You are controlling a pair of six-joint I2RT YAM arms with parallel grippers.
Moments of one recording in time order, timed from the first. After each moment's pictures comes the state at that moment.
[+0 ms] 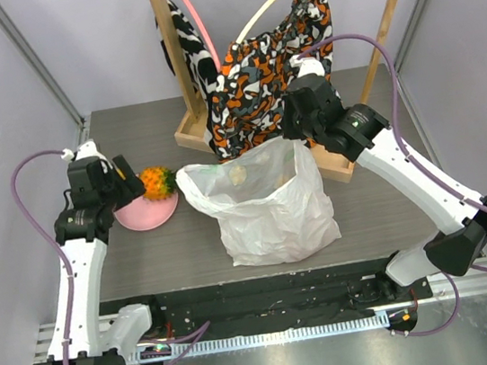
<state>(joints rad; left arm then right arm) 0.01 0.96 1.05 -0.73 -0.06 -0.36 0.65 1.43 1.62 -0.76 0.35 0.47</state>
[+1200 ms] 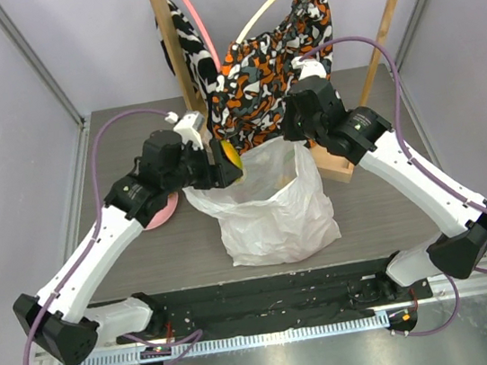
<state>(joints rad) -0.63 1.19 1.24 -0.56 0.18 -0.50 0.65 1.40 1.59 -0.73 0.34 0.47</state>
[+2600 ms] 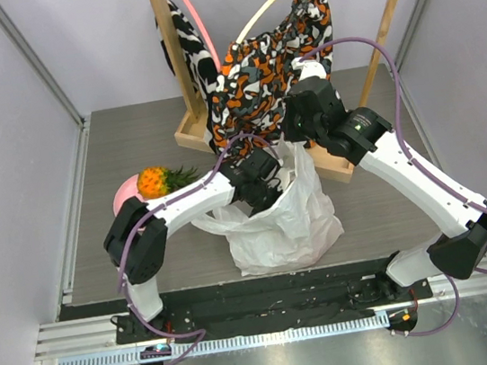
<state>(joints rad) -0.89 1.85 1.40 -0.69 0.56 -0.28 0.65 1.40 1.58 -0.74 0.34 0.47</state>
